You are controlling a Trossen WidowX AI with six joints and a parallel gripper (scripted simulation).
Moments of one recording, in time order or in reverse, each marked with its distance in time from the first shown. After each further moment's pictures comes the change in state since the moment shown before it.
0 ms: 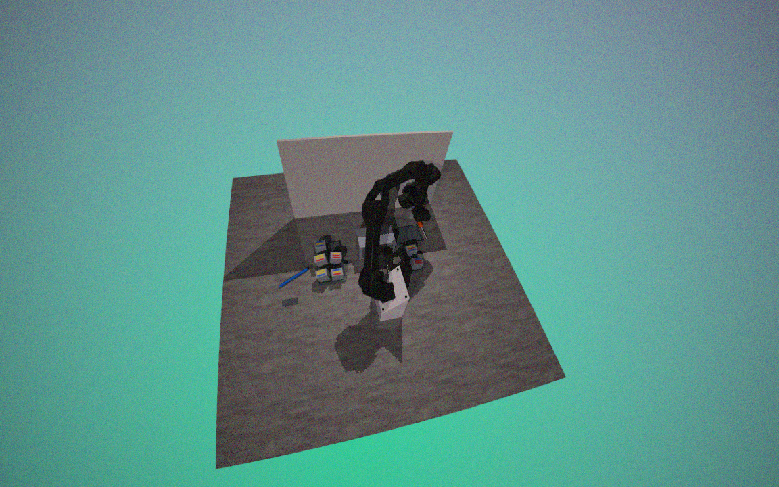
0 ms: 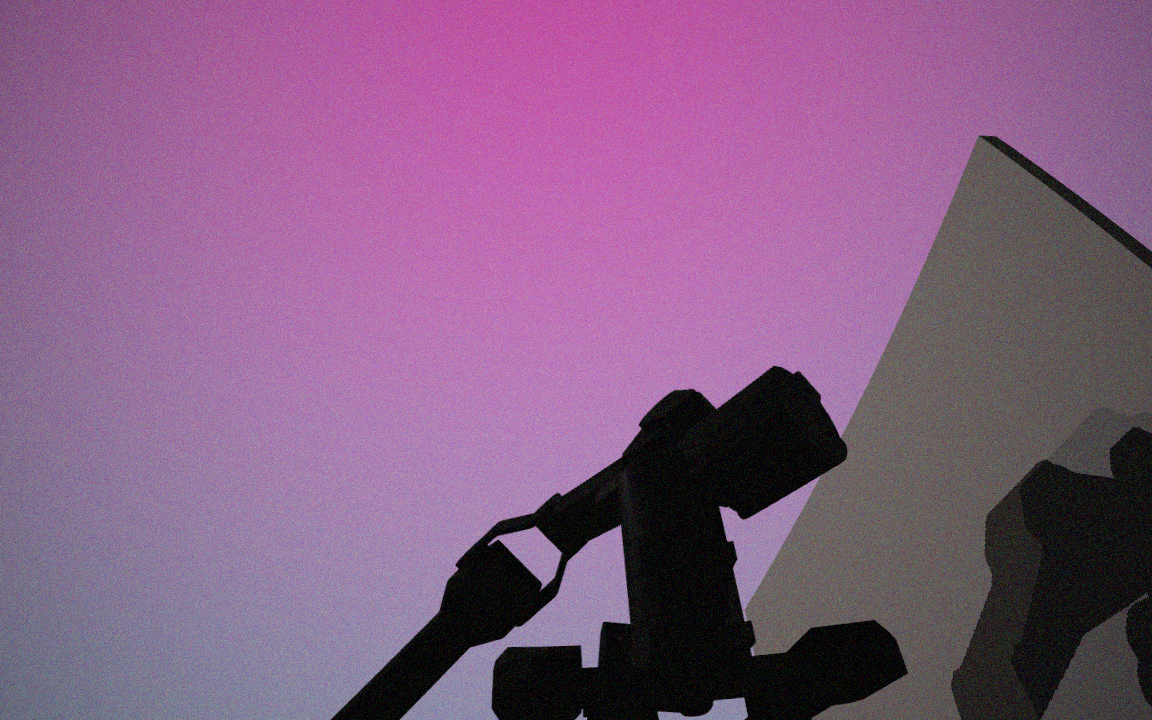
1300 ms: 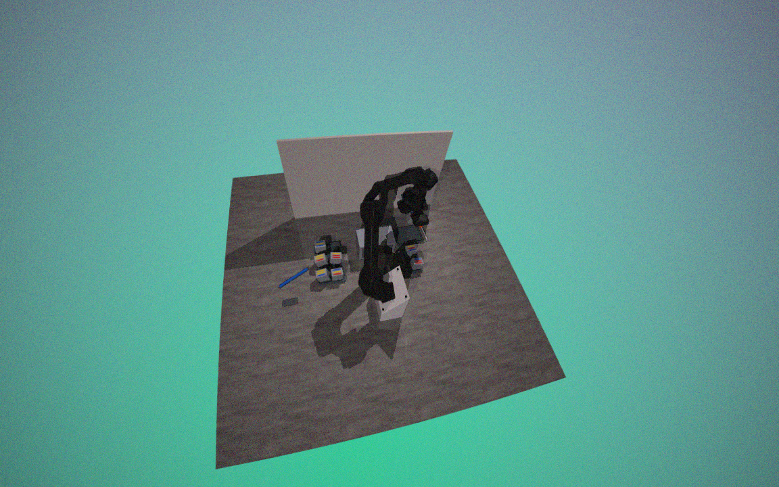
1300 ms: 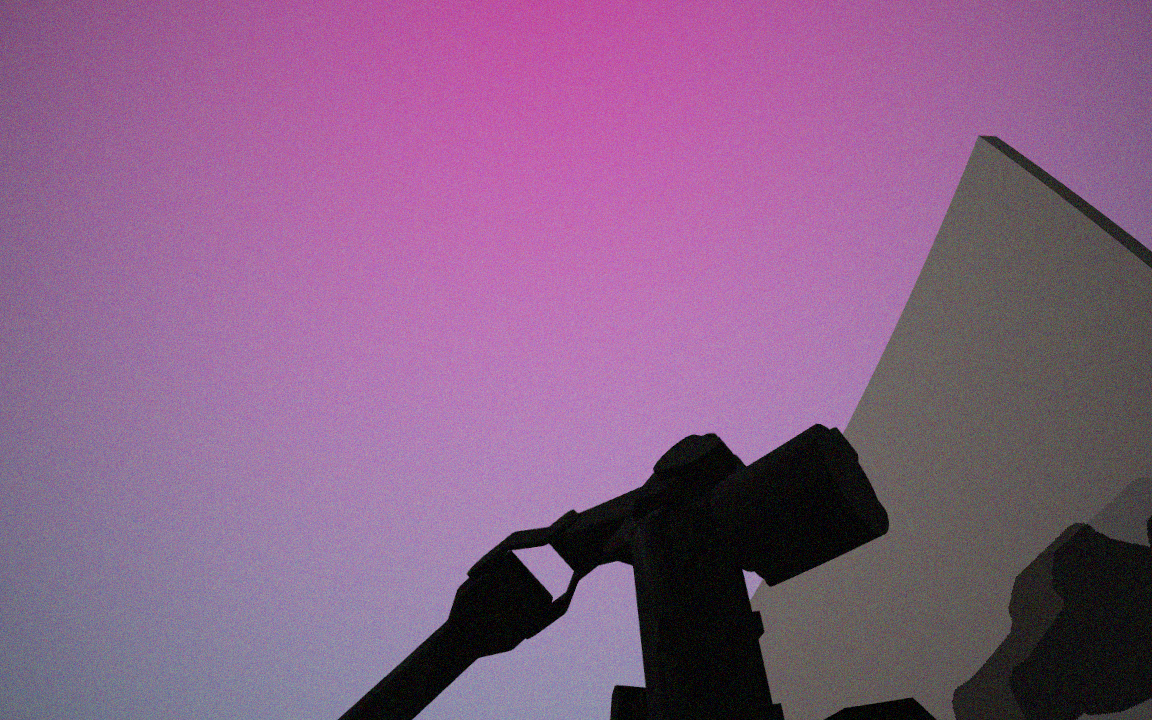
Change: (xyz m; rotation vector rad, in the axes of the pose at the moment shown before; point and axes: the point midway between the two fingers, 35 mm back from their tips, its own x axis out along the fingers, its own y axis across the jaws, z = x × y) arm 0.038 -0.004 -0.002 0.000 0.001 -0.001
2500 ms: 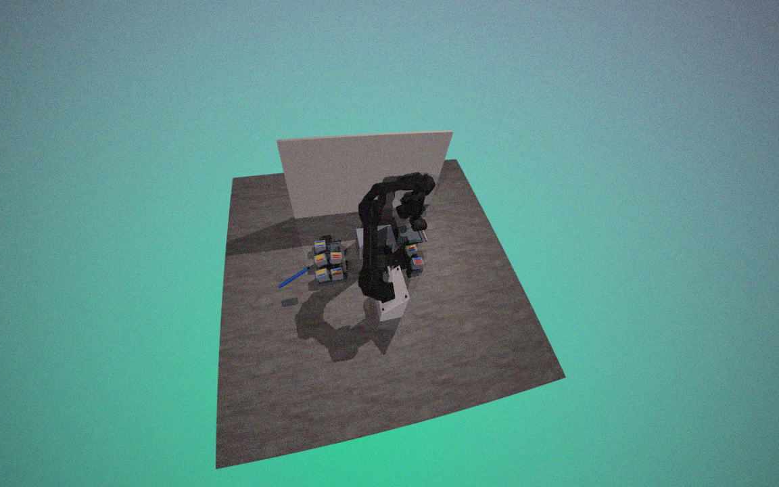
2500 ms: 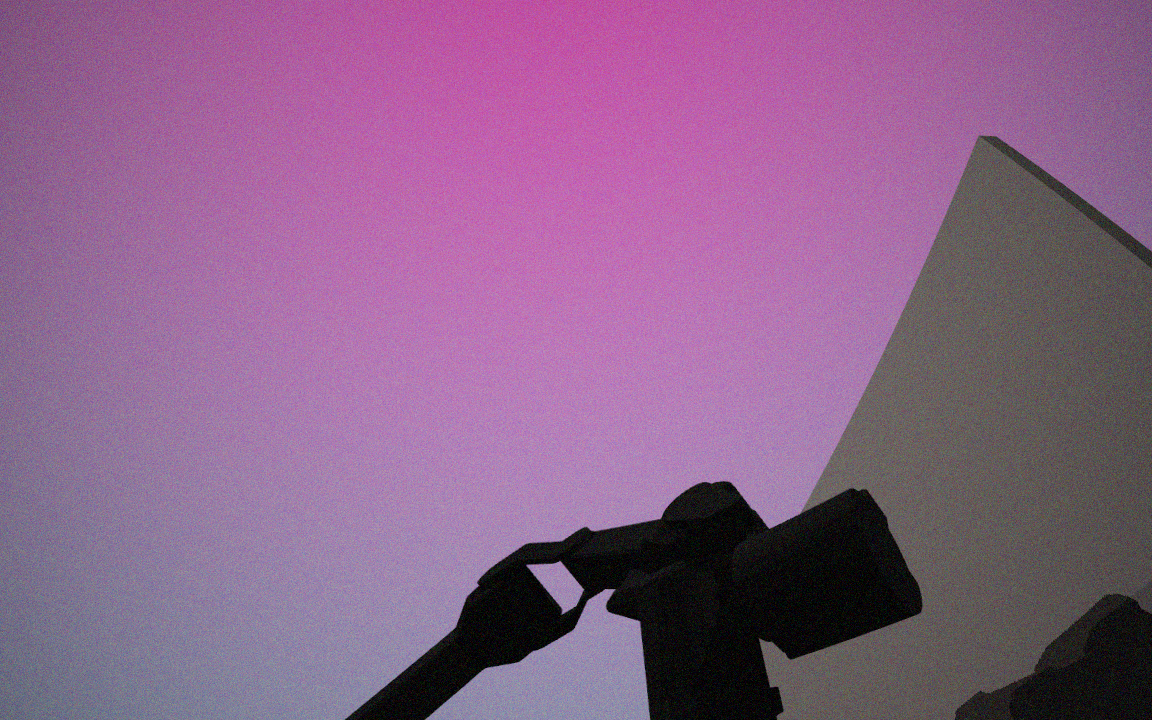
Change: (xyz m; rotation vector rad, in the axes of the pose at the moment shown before) arm 0.034 -0.001 0.000 0.000 -0.001 -0.001
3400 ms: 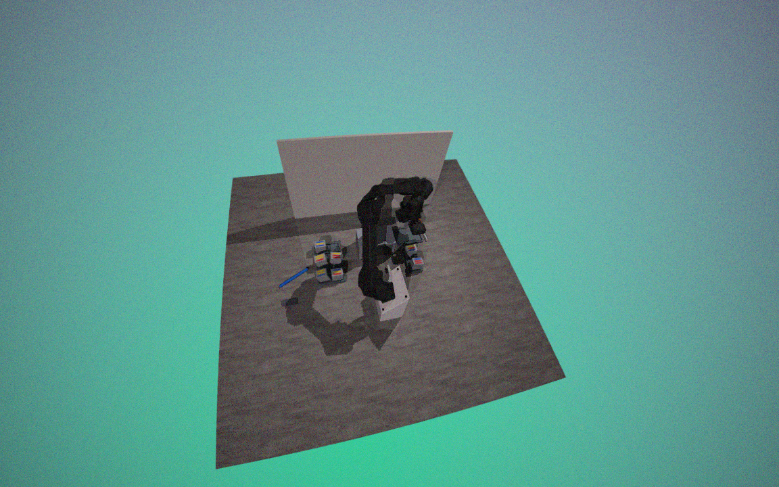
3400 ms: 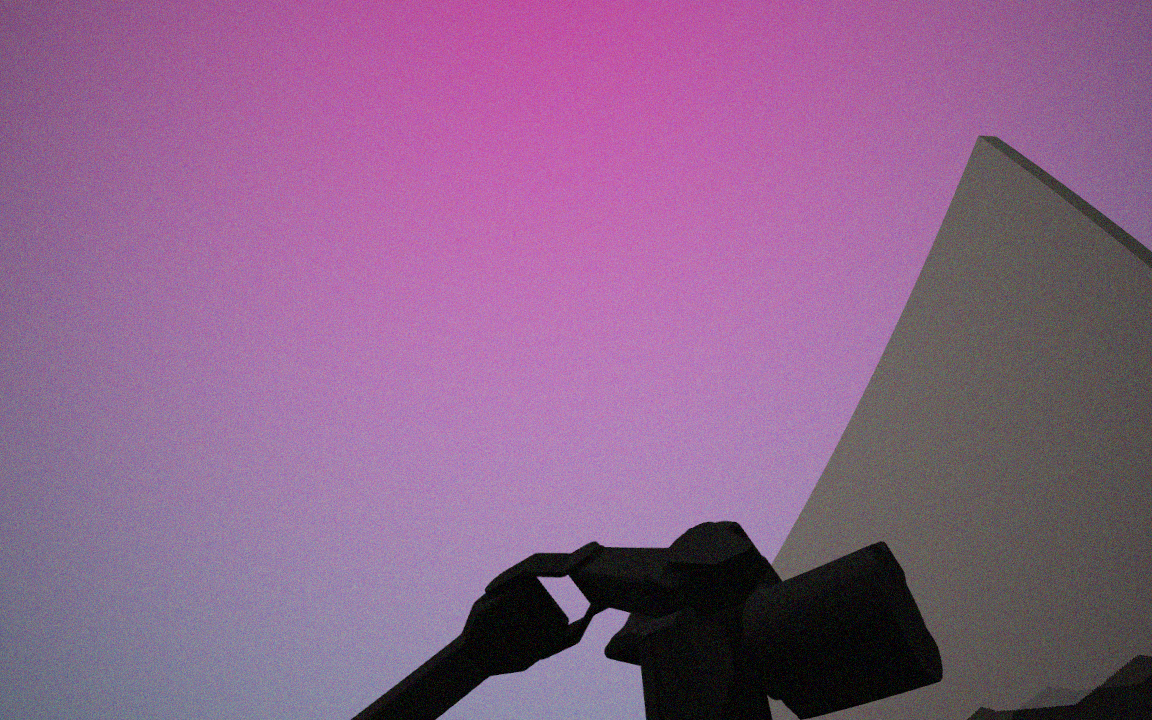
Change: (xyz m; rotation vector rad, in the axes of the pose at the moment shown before) arm 0.025 0.002 0.002 -0.001 -0.002 0.000
